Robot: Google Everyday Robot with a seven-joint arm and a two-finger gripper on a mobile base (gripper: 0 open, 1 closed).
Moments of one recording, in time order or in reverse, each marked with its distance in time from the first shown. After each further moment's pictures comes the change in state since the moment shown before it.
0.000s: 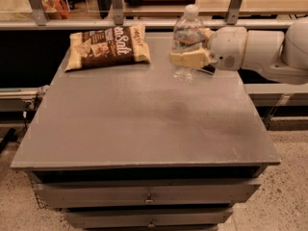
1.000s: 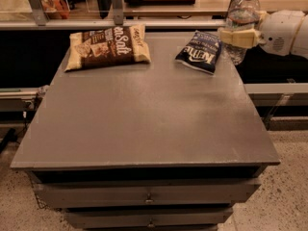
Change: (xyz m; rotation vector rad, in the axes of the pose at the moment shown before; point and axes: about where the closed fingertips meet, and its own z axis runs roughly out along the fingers) arm 0.015 -0.108 -0.107 0.293 0.075 0.002
